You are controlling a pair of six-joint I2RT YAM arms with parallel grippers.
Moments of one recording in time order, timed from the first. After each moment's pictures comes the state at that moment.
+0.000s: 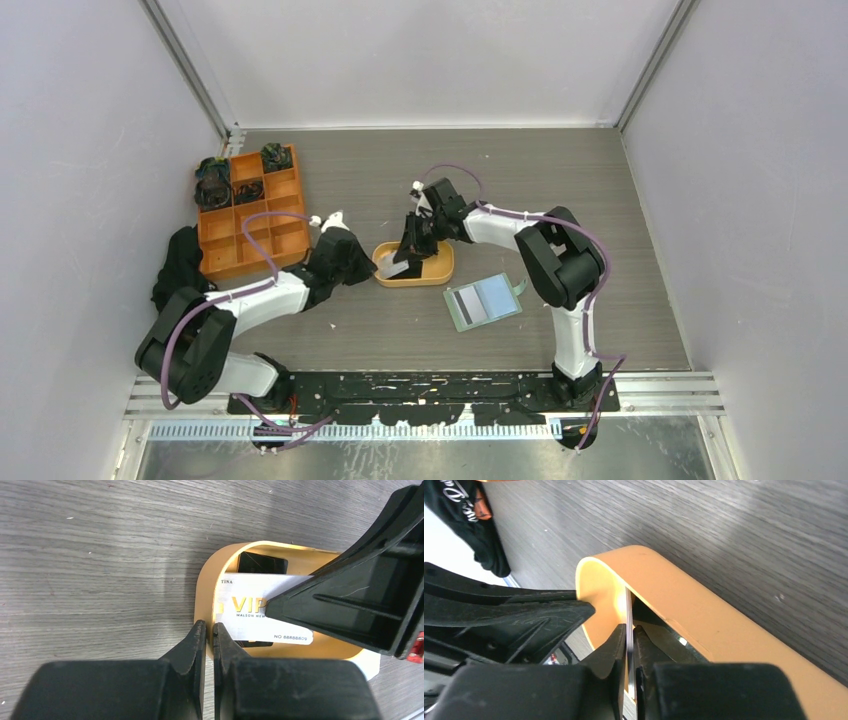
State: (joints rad) left arm -0.55 1.36 0.57 0.08 -0.09 -0.79; right arm 0.63 2.01 1.28 -0.16 -0.57 0.67
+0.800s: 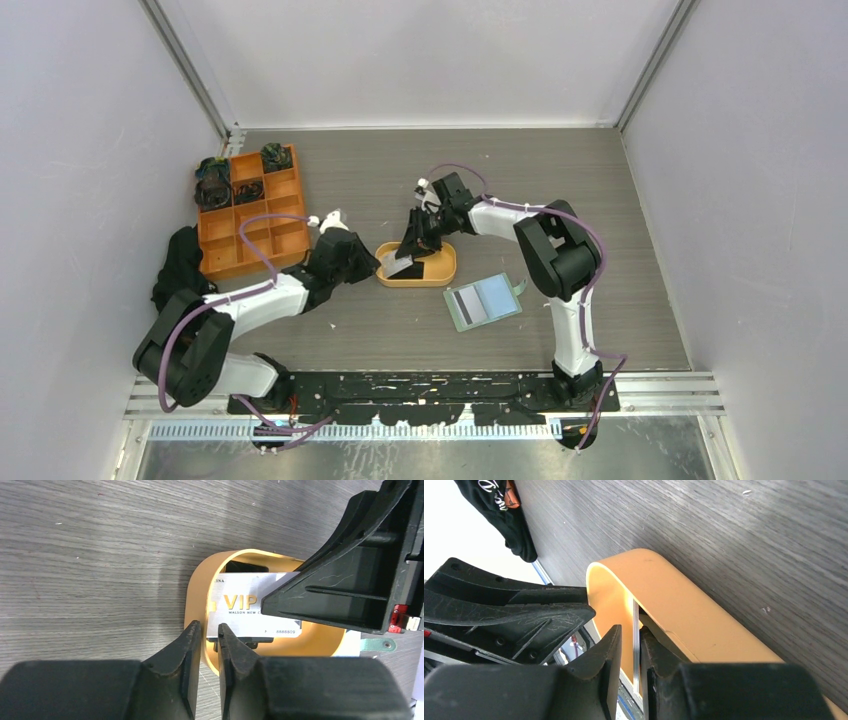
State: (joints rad) left arm -0.56 1.35 0.55 0.13 -0.11 -0.84; right arm 0.55 2.08 1.34 -0.18 -0.75 0.67
